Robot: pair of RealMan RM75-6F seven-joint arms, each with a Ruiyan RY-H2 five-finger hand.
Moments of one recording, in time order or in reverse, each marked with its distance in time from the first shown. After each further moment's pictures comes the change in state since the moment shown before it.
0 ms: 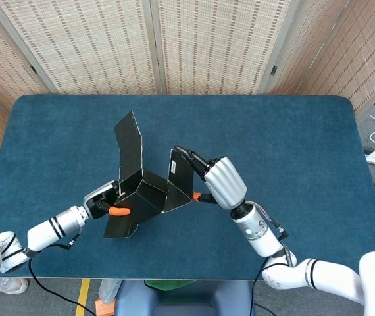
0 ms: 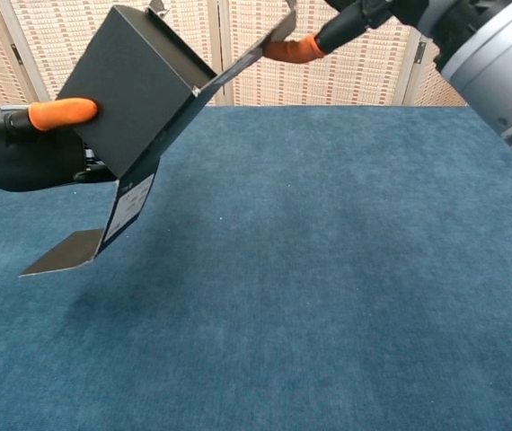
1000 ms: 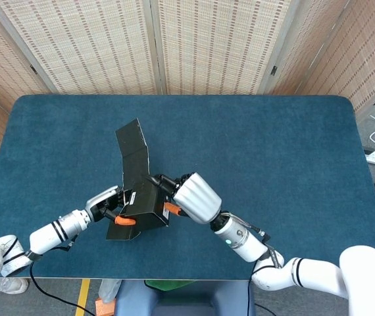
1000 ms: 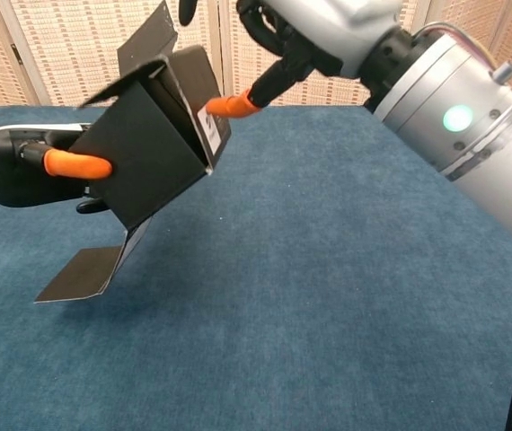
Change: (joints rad) left arm -0.009 0.007 0.020 -0.061 -0.043 -0.069 0.329; right arm 0.075 -0.080 -0.050 0.056 -0.081 -0.053 -0.174
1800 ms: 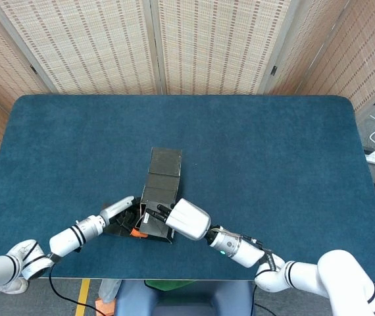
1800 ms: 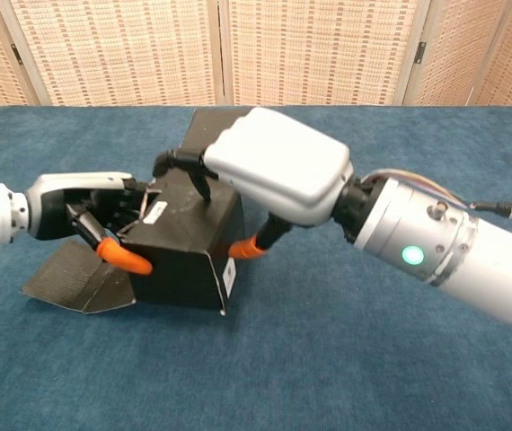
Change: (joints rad) left arm -0.006 -0.112 -0.053 -0.024 -0.114 -0.216 0.628; right arm 0.005 -0.132 -0.179 0.290 -0.075 -0.102 -0.072
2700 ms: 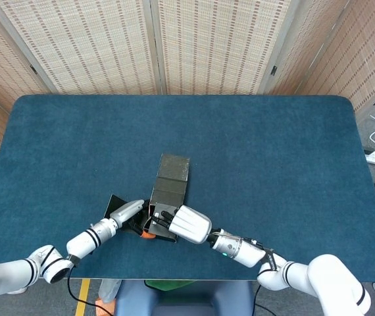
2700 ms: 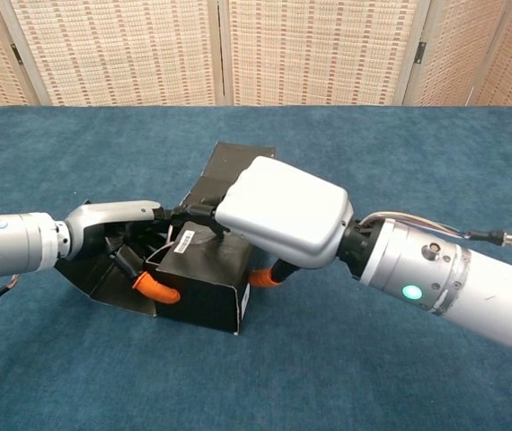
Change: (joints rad) left arm 0.028 -0.103 -0.098 0.008 -0.136 -0.142 0.368; right arm -0.005 -0.069 -0.065 0.179 -0.045 0.009 0.014
